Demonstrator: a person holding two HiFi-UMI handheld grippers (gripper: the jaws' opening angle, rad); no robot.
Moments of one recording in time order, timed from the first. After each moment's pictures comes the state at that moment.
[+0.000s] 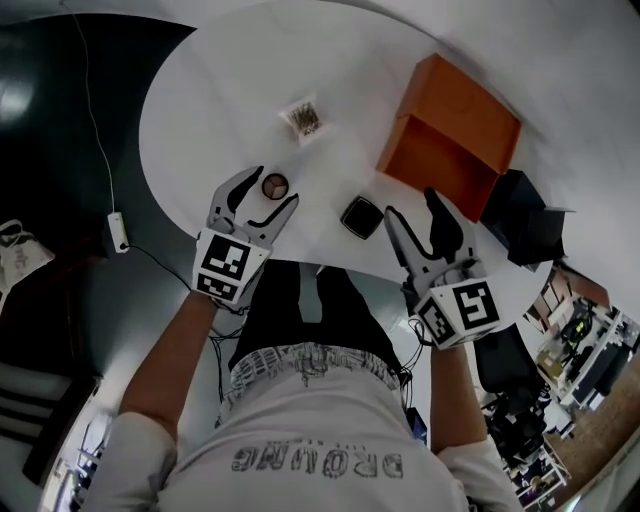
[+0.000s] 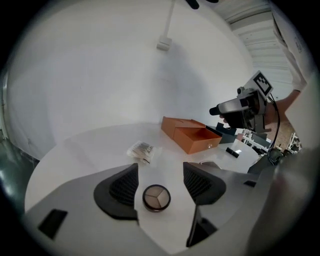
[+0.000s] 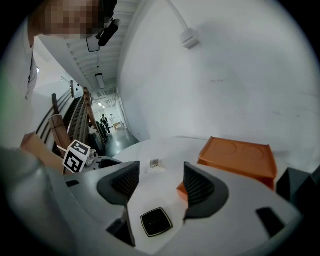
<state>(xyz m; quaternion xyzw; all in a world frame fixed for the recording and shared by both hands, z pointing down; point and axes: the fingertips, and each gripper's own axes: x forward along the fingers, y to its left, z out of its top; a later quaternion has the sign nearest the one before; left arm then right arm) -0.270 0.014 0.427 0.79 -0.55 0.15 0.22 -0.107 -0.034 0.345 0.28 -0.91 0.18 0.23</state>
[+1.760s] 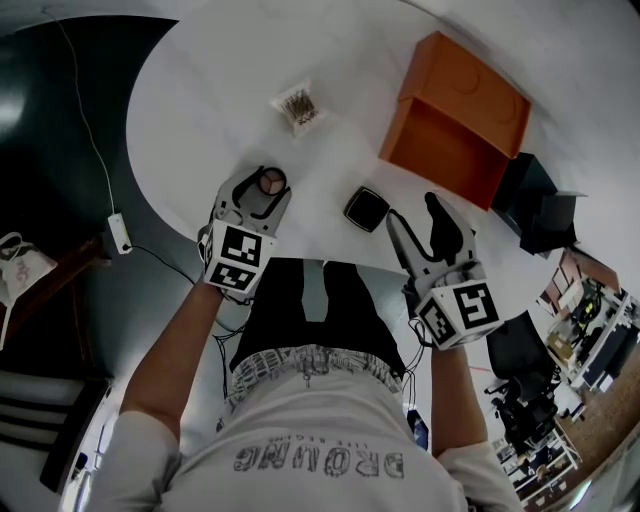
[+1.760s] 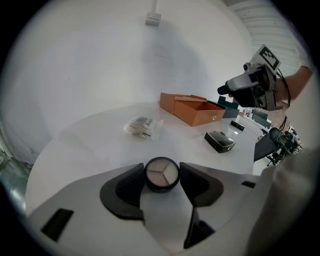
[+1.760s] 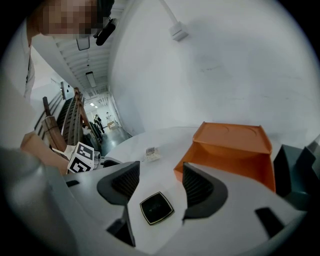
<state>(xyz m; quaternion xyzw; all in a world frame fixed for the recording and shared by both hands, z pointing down) -0.268 0.025 0.495 0.77 -0.53 0.26 0.23 -0.088 -0.018 0.382 0.31 -0.89 0.22 0.25</state>
